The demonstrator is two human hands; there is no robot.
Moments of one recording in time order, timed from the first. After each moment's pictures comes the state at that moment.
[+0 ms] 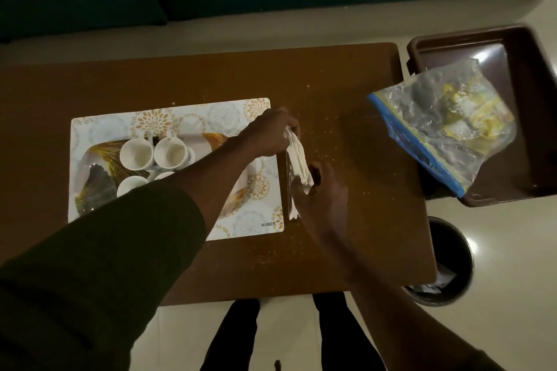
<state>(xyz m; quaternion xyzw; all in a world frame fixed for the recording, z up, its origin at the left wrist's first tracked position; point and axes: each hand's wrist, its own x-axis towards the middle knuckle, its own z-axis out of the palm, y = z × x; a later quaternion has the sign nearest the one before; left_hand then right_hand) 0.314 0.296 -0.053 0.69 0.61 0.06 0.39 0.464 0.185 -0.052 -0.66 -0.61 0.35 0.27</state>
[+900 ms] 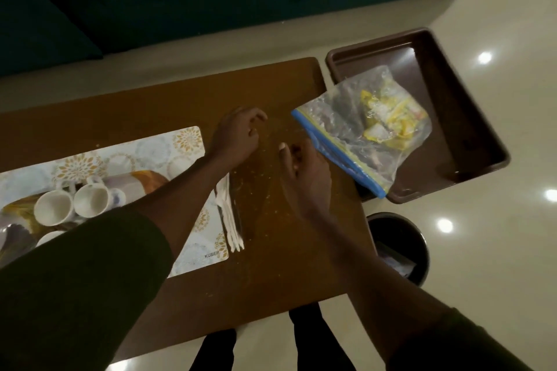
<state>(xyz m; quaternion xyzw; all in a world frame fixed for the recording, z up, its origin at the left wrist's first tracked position) 0.408 0.339 -0.034 0.65 0.67 0.15 0.33 0.547 0.263 -0.027 -0.71 -0.58 0.28 0.28</state>
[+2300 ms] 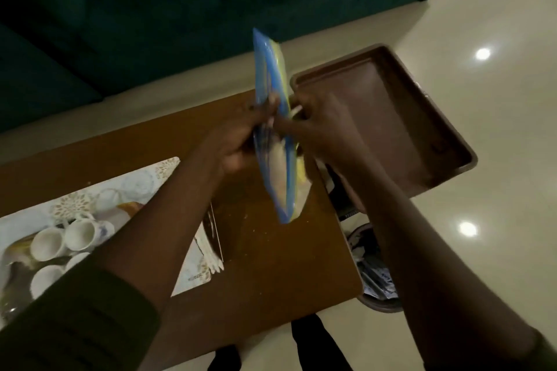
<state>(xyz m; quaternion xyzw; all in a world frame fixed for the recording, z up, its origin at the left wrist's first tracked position) 0.494 0.353 0.076 0.31 0.48 0.34 0.75 0.640 0.337 0.112 -0.61 -0.59 0.46 0.26</state>
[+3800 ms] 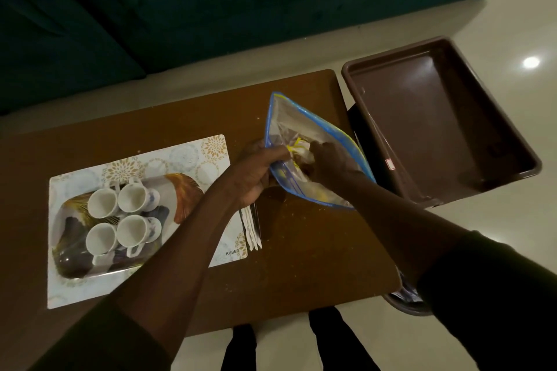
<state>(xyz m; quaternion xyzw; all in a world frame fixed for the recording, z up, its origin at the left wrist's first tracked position) 0.425 0.280 0.032 0.27 0.58 0.35 0.69 0.580 0.311 -0.023 -0.62 -0.73 0.28 -0.04</state>
